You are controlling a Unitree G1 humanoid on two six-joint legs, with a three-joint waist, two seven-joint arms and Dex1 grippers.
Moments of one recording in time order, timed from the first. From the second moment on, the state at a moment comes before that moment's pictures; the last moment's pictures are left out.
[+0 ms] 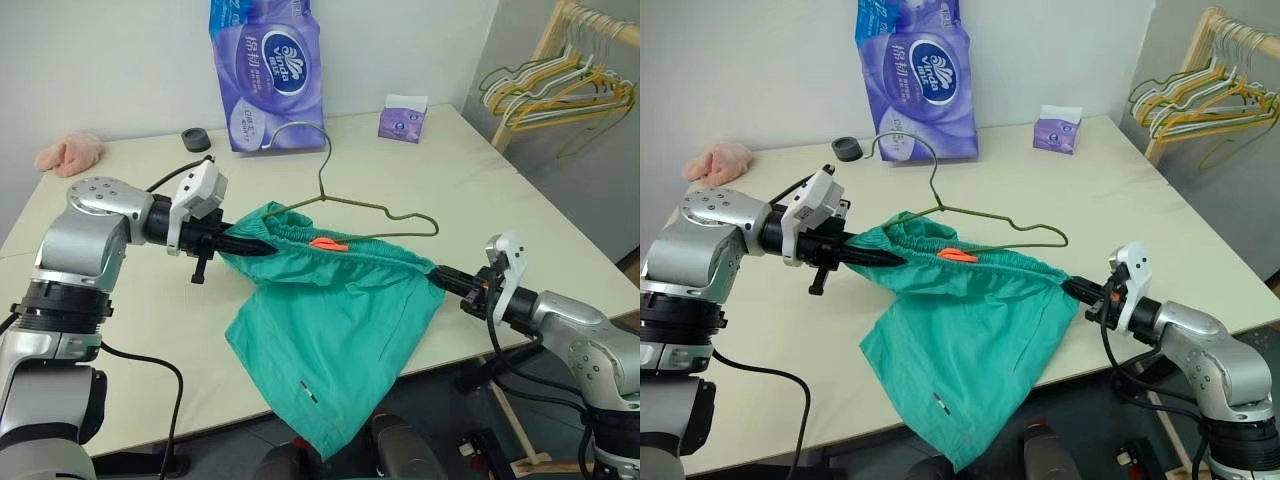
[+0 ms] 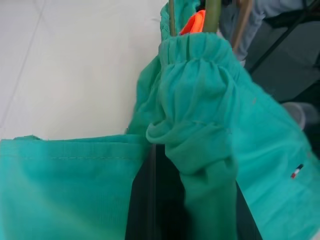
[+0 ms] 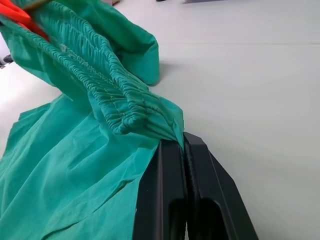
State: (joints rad) left arm -0.75 0.90 -0.11 0.20 -0.42 0.43 -1.57; right arm -0.17 -0.58 -0.16 -0.36 0.65 0.79 0.67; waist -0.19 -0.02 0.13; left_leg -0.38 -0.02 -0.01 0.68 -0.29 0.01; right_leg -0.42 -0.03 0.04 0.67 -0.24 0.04
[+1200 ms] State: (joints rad) left arm -0.73 0.96 -0.16 0.33 -0.21 0.11 -1.58; right arm -0.19 -0.67 -0.08 -0.45 0.65 0.77 0.70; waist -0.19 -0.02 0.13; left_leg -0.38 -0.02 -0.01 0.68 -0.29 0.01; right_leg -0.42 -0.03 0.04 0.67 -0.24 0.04
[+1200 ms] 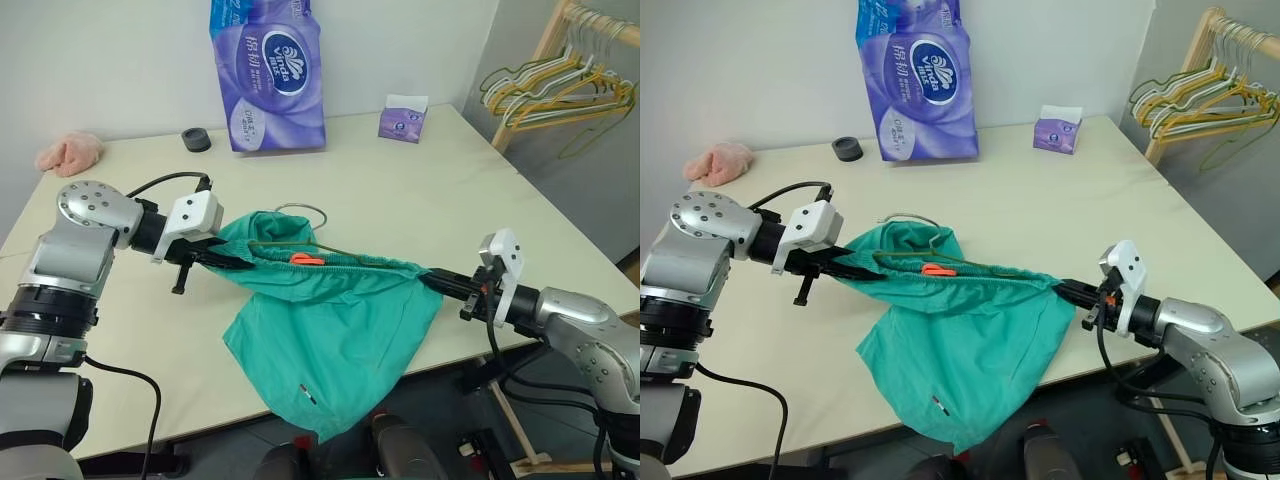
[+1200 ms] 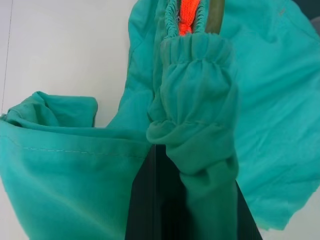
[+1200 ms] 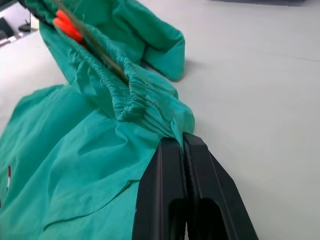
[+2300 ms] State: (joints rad) left arm -0.63 0.81 -0.19 0.18 -0.20 0.21 -1.51; right arm -0.58 -0.82 0.38 -0.27 0.29 0.68 1.01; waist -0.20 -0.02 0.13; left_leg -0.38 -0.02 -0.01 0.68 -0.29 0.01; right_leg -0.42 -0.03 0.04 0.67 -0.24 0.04
